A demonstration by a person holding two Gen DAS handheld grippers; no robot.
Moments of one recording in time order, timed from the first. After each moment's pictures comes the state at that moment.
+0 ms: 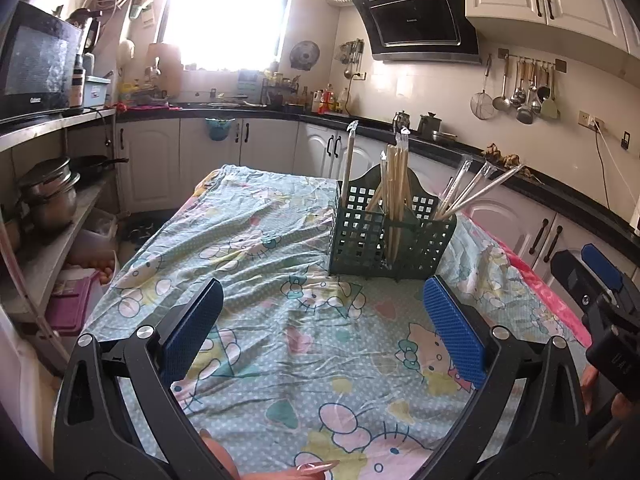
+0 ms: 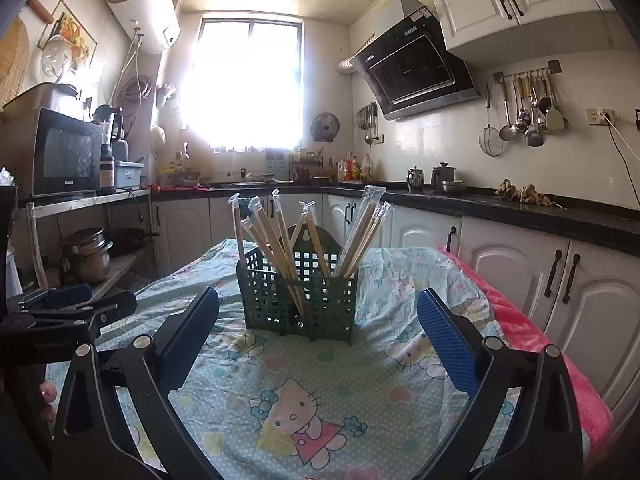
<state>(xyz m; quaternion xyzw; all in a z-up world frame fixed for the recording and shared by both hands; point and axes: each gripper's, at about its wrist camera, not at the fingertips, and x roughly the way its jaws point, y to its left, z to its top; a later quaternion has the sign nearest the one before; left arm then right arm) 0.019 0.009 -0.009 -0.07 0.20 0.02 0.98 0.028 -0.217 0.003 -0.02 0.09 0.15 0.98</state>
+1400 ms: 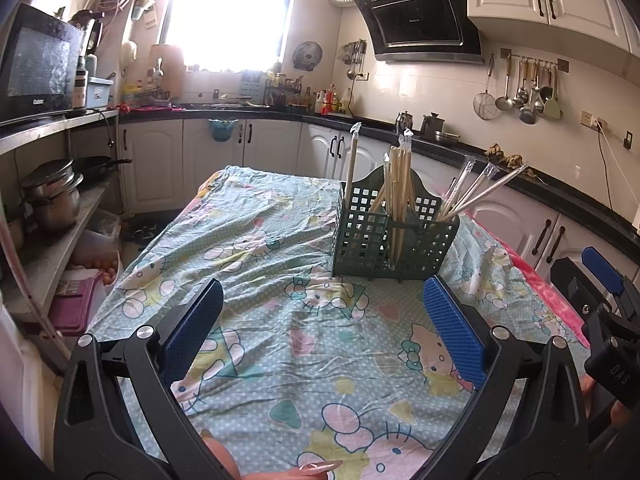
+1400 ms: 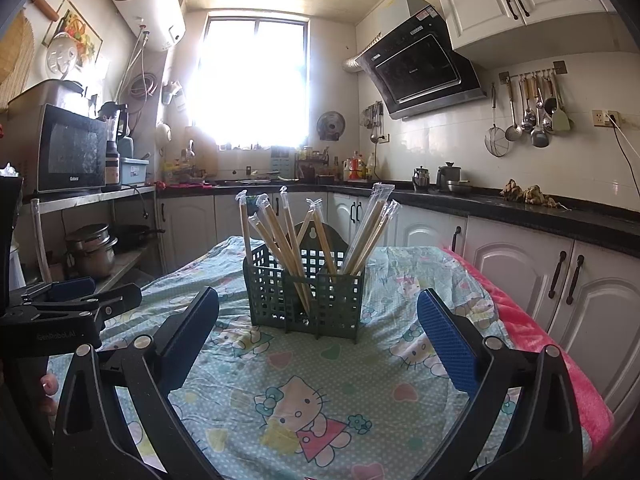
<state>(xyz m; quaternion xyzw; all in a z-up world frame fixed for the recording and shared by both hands) 0.018 0.010 -0.009 -0.07 0.20 0.03 0.98 0.025 -0.214 0.002 -0.02 0.09 0.16 0.98</state>
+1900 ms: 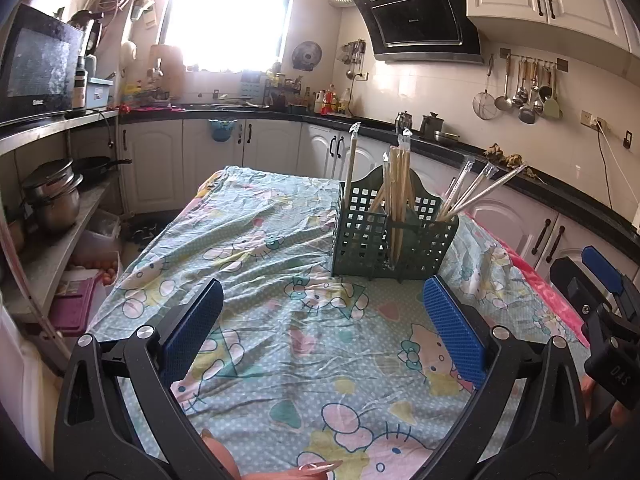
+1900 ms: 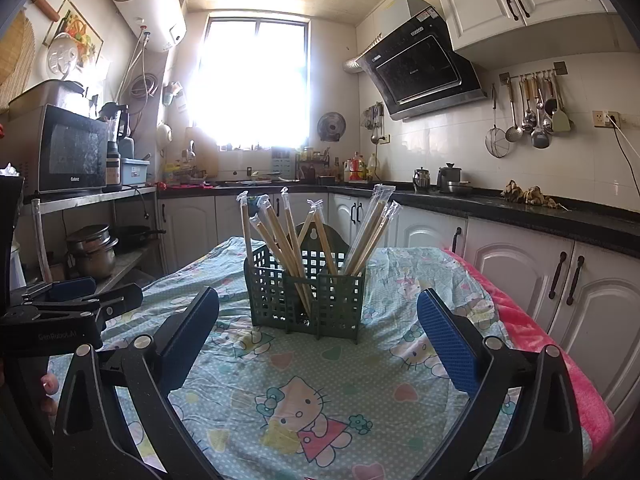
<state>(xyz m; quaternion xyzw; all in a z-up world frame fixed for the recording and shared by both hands) 0.017 0.010 -0.005 -0.07 0.20 0.03 0.98 0.024 -0.214 0.002 -0.02 0.09 0.16 0.98</state>
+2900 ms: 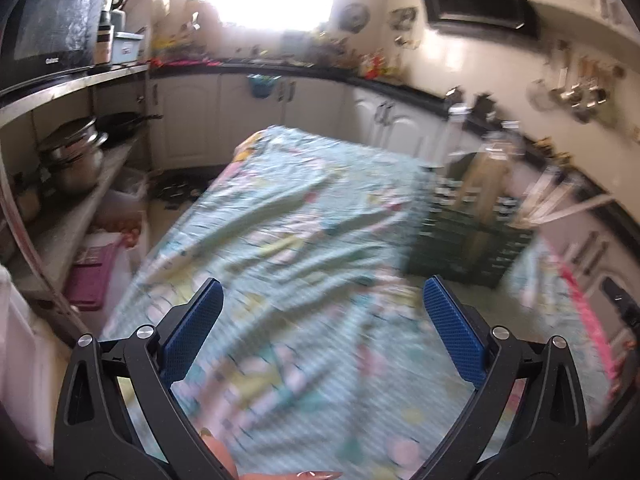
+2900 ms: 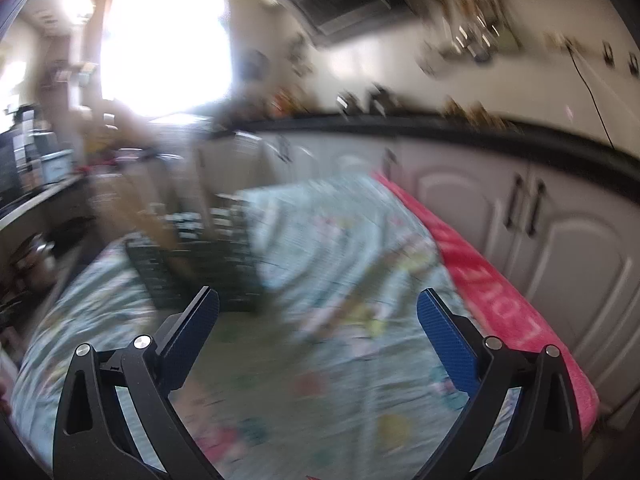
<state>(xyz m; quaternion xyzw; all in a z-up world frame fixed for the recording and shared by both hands) 0.093 0.079 -0.017 -0.10 0.29 0.11 0.95 0.156 -0.301 -0.021 0.05 0.26 0.02 0.96</state>
